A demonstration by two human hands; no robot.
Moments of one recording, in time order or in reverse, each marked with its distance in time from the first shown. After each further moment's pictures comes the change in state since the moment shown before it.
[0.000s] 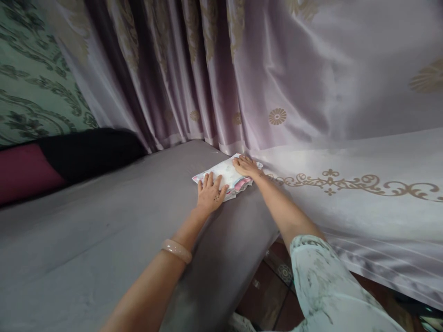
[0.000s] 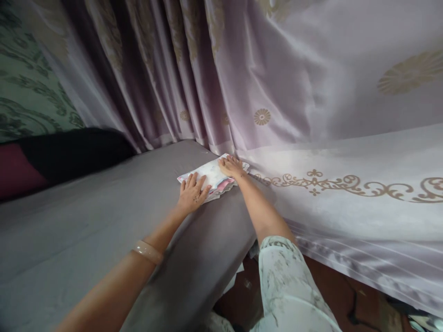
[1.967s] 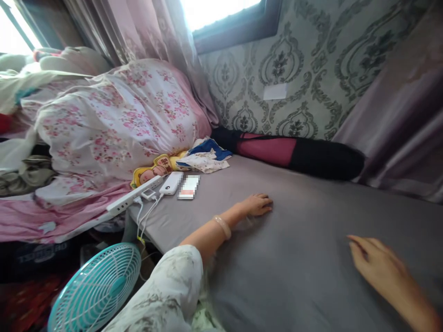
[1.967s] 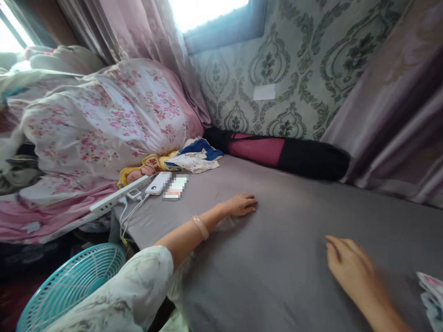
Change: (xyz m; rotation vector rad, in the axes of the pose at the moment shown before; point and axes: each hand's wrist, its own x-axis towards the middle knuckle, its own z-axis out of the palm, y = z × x) left_hand -0.235 -0.271 -0.184 0.173 -0.153 -0.450; right_hand -0.056 -0.234 0.108 0.346 0.336 -1.053
